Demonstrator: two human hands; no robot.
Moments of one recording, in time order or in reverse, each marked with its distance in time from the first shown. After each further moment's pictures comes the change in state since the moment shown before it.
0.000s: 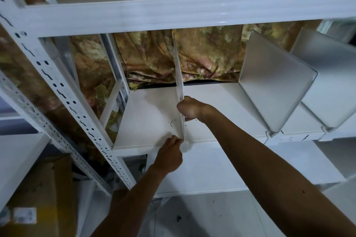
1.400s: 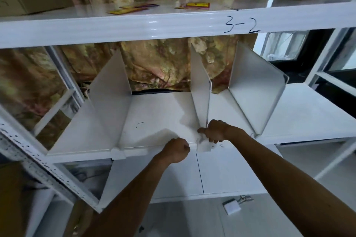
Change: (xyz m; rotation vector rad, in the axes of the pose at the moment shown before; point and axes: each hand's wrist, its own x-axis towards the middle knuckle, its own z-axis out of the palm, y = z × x) left_hand 0.099 0.286 0.066 -0.127 -0.320 -0.164; right_hand -0.089 0.267 -0.248 -0.380 0.020 0.158
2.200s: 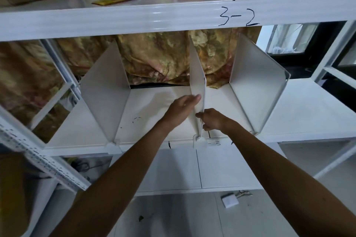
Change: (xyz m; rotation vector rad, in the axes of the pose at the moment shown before) left_hand 0.037 0.064 -0.079 -0.679 0.222 0.126; right_hand 0.013 -0.011 -0.018 0.453 0.061 -0.066
